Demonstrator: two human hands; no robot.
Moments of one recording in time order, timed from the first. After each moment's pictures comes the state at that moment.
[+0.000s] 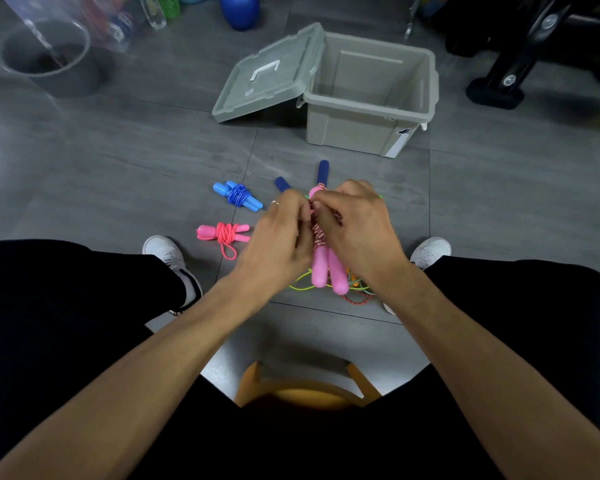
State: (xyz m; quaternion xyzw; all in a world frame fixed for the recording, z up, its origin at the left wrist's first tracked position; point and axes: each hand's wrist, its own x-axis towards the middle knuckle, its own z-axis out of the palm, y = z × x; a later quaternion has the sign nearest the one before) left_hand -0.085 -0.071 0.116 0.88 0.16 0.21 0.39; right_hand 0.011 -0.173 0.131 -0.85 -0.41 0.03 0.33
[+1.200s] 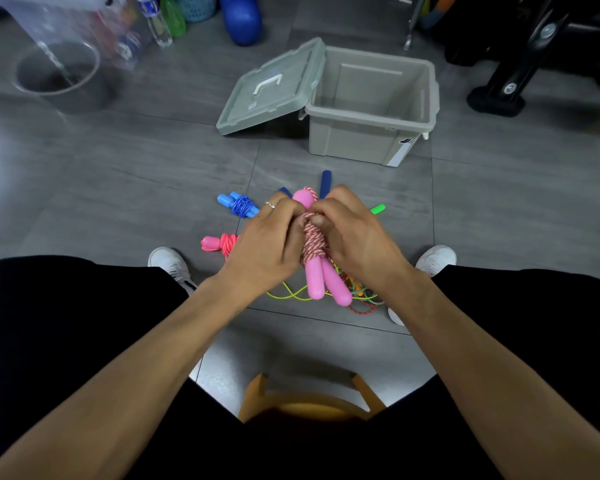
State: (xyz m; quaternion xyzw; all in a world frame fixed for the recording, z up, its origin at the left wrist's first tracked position) left_hand -0.084 -0.049 0.118 0.90 0.11 0.23 0.35; right_hand 0.023 -0.170 0.117 -0.77 -0.52 0.02 0.38
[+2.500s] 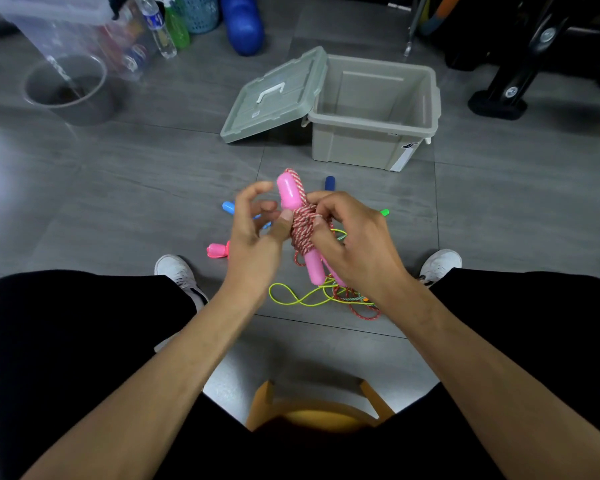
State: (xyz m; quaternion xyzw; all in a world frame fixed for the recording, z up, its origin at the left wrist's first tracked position) left_hand -0.090 -0.051 0.127 0.63 0.30 0.26 0.67; right_hand 0.000 -0.163 0.146 -0.77 -0.41 0.06 0.48
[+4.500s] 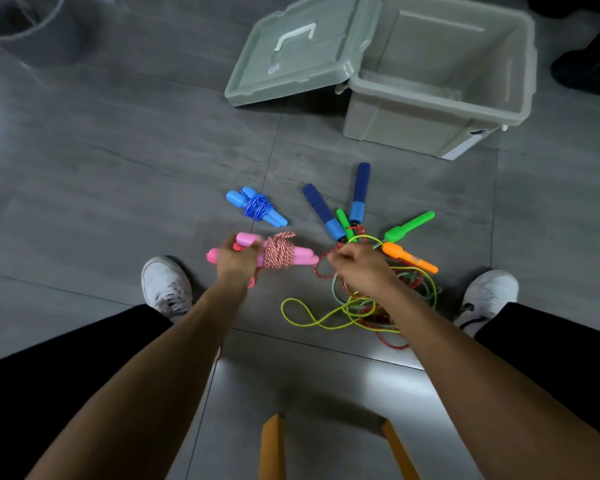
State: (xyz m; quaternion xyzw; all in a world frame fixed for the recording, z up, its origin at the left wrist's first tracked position) left_hand -0.033 0.097 -0.087 0.50 0.63 0.08 0.58; right_hand 0.092 -0.068 -0.057 -0.85 -0.15 0.43 0.27
